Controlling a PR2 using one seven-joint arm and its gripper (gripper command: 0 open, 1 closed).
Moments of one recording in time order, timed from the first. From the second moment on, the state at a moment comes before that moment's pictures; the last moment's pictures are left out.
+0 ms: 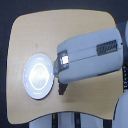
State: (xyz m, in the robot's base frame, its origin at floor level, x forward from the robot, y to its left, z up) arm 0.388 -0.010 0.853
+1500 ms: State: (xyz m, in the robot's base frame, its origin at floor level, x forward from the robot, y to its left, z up) arm 0.412 0.137 0.767
